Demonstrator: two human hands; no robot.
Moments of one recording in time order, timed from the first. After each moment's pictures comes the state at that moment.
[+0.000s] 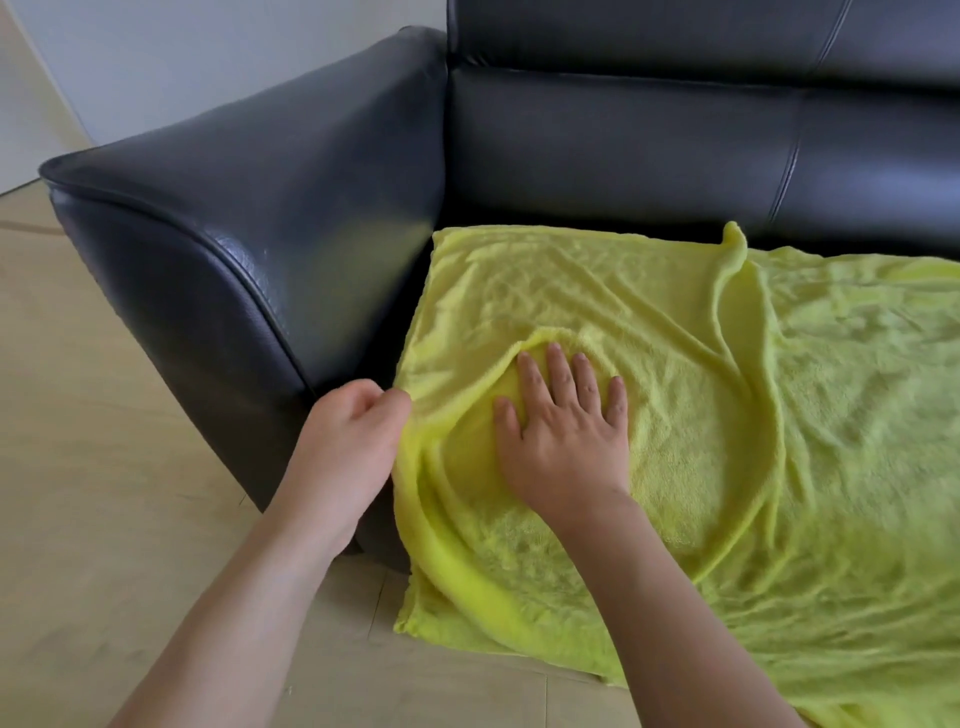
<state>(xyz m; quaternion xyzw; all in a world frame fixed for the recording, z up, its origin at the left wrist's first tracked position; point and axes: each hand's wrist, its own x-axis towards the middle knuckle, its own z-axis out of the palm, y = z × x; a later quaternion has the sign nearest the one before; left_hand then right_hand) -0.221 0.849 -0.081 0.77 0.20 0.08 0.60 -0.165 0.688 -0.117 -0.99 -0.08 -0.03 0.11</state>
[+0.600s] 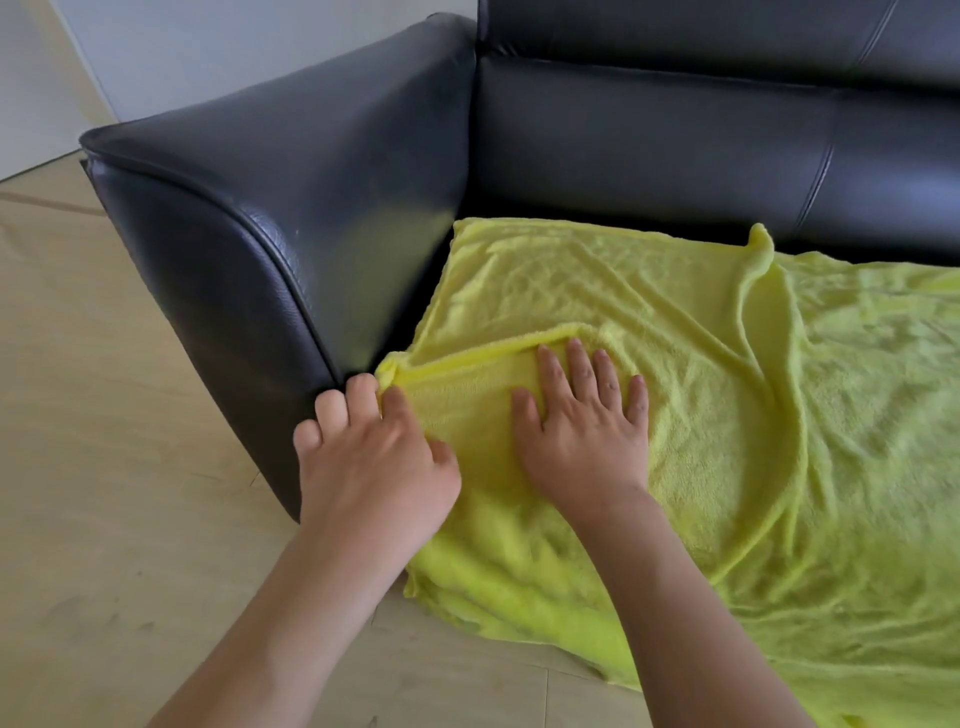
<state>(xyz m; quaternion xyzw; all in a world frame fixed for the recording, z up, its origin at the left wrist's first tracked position) -0.233 0.832 -0.098 0.97 0.20 0.09 0.06 -0.164 0.689 -0.119 -0.99 -0.07 -0.03 0.11</state>
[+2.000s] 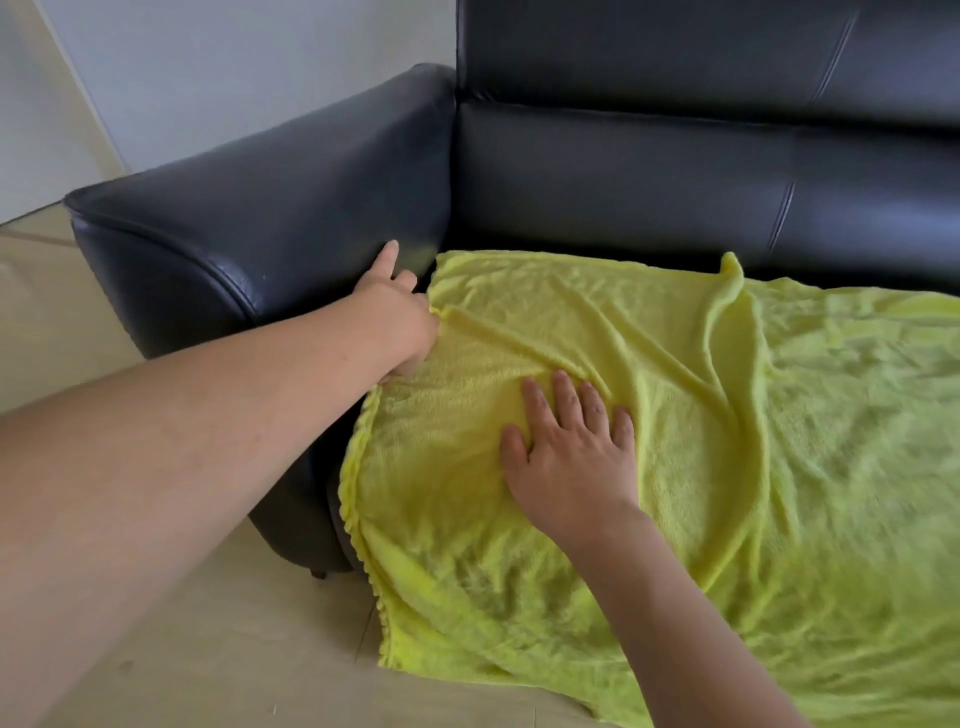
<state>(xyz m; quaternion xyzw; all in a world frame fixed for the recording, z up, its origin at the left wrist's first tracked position) -0.073 0.849 -0.035 0.90 -0.02 -0.18 -0.39 -0.164 0.671 -0.103 -0.99 -0.10 0.02 0.09</state>
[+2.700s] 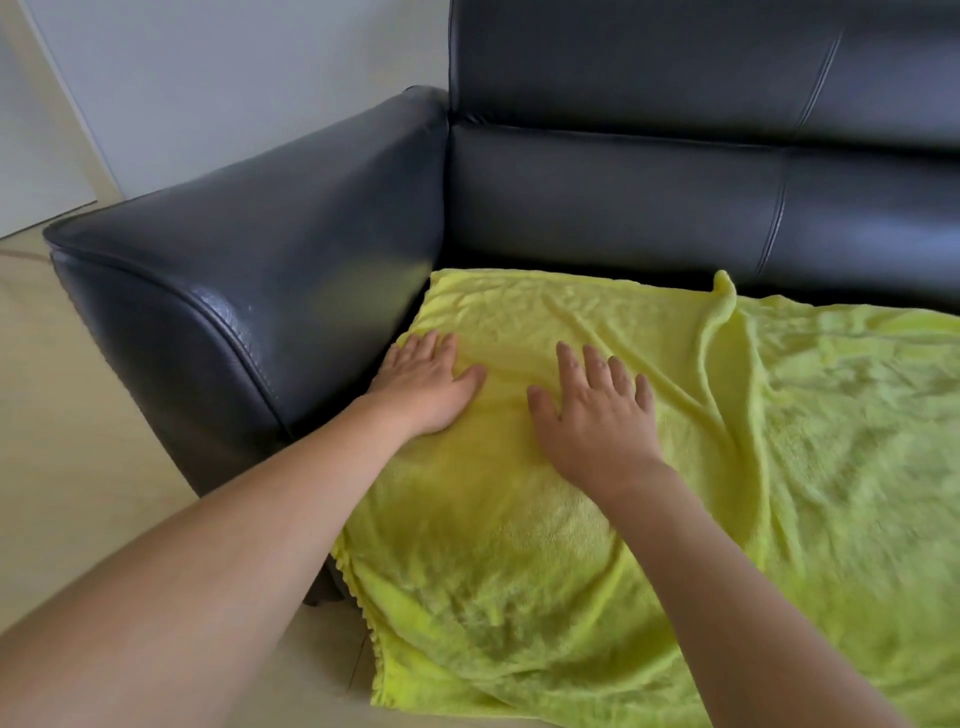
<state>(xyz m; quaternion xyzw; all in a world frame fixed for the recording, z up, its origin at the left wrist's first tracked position) -0.071 0.844 -0.104 0.99 0.03 -0.05 0.11 -0.110 0.654 -0.086 -0.99 -0.08 -0.03 0.08</state>
